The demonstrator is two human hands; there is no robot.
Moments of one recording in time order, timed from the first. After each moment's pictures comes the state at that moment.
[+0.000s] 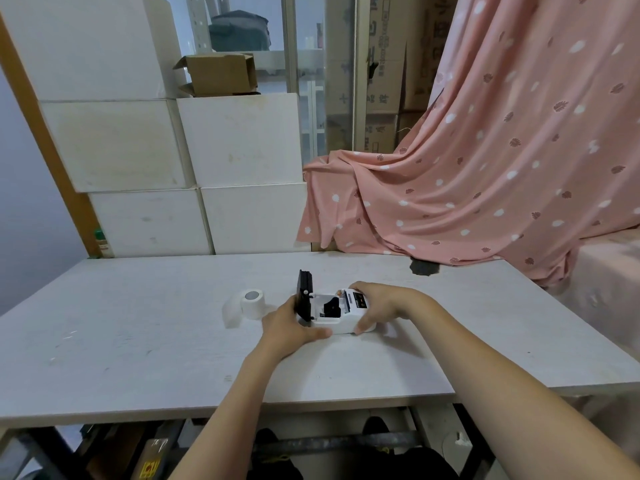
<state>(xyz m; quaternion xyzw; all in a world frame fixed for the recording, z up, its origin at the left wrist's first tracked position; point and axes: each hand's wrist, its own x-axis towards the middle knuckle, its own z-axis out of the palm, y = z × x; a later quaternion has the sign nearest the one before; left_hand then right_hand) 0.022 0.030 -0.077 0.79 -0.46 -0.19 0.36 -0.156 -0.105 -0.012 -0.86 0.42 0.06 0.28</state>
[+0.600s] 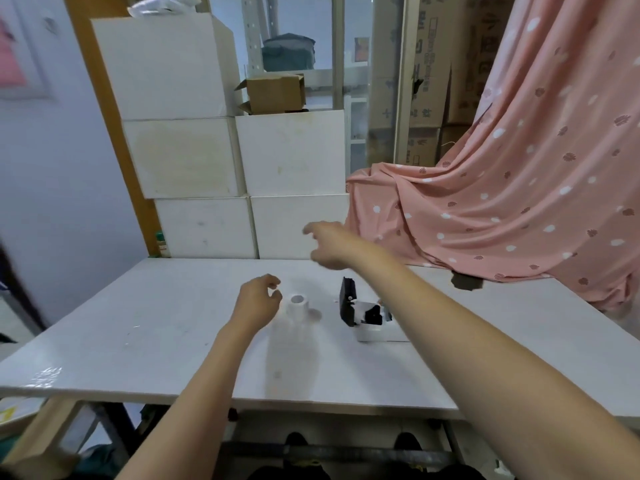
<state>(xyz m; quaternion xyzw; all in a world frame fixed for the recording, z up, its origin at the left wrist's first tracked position) 0.121 0.089 -0.021 0.82 -0.42 -0.04 0.38 -0.025 -0.019 0.101 -0.94 0.29 -0.11 0.15</state>
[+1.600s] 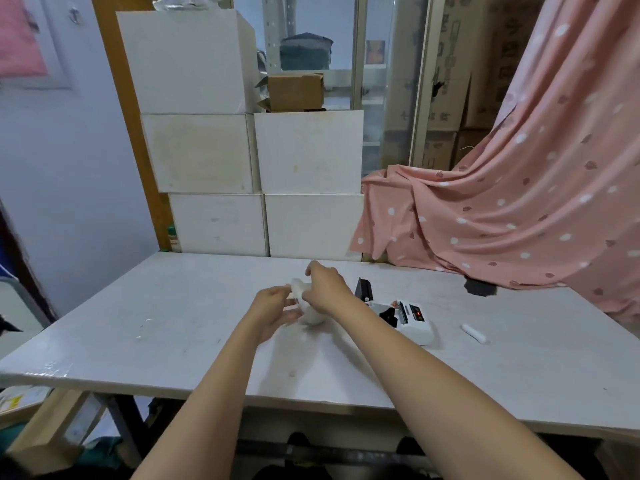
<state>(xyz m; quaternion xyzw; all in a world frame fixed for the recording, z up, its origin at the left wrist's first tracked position) 0.136 0.083 -0.046 0.63 -0.23 -0.38 0.63 0.028 -0.005 0.000 -0.90 0.35 -0.15 0.22</state>
